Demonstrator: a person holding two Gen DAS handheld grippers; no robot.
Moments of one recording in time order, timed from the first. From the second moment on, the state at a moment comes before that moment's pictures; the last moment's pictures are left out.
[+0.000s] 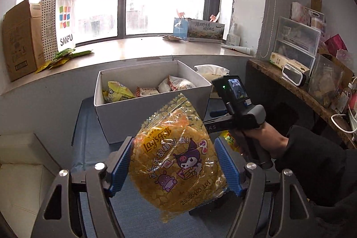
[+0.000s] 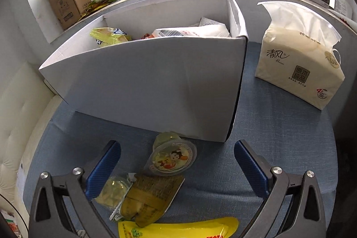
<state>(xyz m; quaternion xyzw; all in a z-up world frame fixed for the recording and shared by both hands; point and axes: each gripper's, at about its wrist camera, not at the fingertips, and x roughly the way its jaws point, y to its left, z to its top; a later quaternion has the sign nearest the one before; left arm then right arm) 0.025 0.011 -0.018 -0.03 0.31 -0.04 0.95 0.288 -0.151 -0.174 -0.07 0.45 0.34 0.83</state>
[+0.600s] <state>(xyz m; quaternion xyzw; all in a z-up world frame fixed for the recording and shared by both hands) 0.021 0.017 -0.018 -0.03 0.29 -0.03 0.96 0.212 -0.174 -0.098 -0.11 0.35 0.32 0.88</state>
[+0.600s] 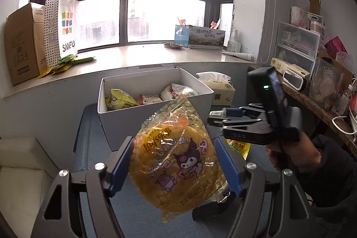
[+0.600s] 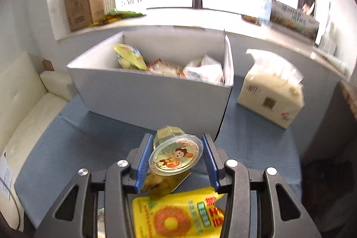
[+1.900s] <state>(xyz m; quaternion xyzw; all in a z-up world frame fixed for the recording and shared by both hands) 0.269 0.132 -0.050 -0.05 0.37 0.03 0.93 0.372 -0.083 -0.051 0.03 0.40 0.36 0.84</state>
